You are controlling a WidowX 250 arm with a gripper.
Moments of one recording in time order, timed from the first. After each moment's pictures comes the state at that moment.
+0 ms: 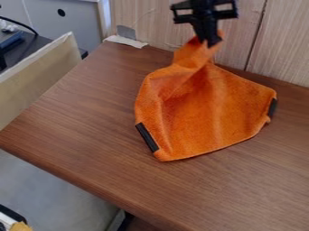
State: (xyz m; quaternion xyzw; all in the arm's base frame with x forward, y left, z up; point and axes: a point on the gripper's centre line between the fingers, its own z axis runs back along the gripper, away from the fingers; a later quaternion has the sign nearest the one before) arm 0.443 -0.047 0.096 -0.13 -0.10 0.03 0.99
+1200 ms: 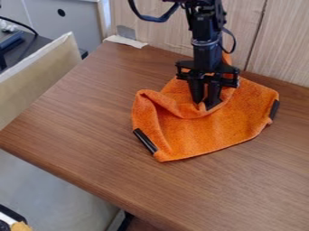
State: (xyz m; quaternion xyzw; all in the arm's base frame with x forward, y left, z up) arm 0.391 -0.065 0.020 -0.09 -0.02 -0.02 1.00
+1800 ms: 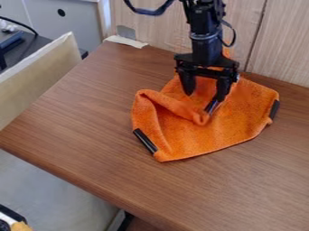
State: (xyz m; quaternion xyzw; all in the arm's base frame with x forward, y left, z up) arm 0.390 -0.063 0.038 -0.09 -0.05 -0.04 0.99
